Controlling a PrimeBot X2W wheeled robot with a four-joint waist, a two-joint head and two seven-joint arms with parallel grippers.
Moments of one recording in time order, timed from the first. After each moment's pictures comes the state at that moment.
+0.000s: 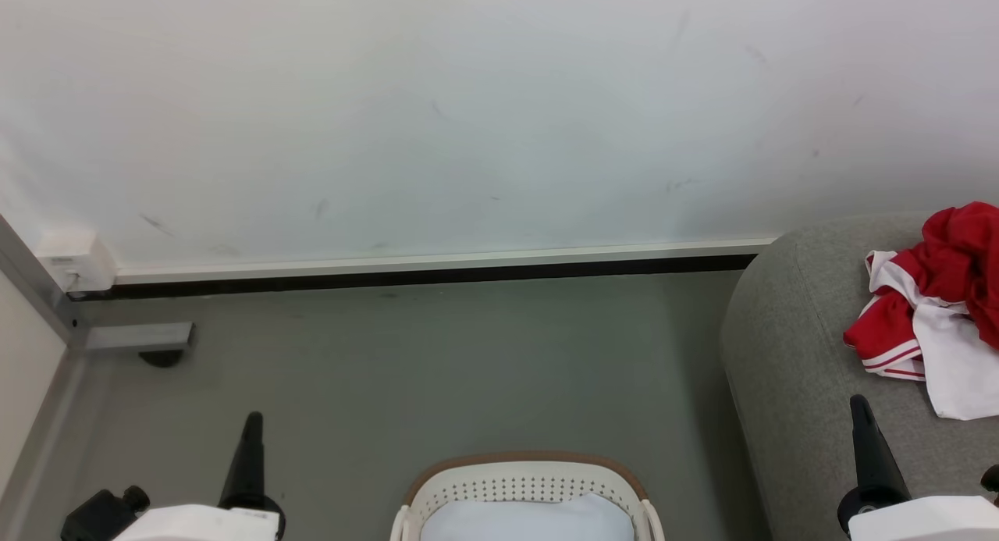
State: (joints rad) left arm -0.07 0.04 0.06 0.22 -1.00 -0.08 -0.05; right arm -0.09 -0.10 0.06 0.26 1.06 0.13 -0.09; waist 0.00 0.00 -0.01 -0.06
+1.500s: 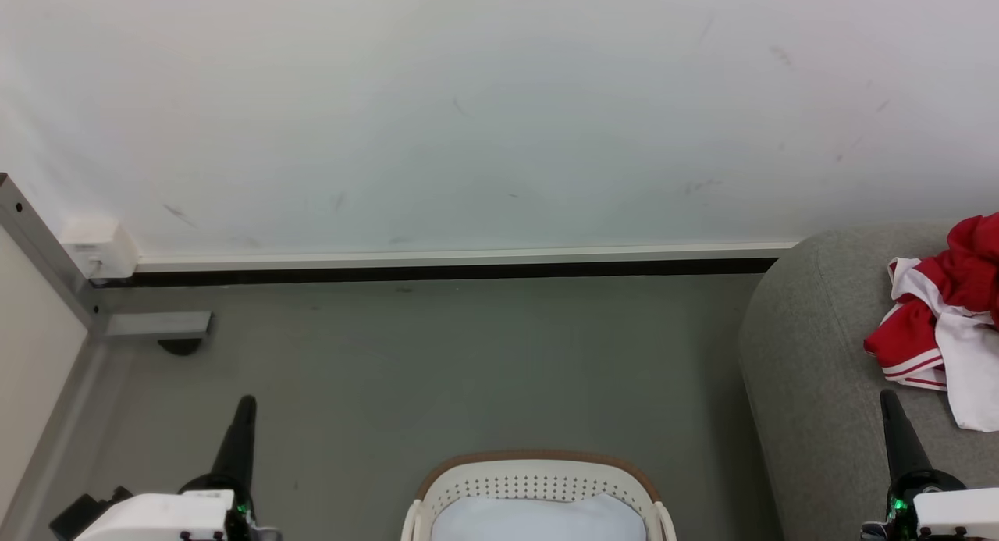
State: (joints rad) left arm -0.09 0.05 0.09 0.18 -1.40 -0.06 0.06; right arm -0.11 -0.15 0.06 0.25 1.52 0.13 -0.04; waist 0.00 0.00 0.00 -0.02
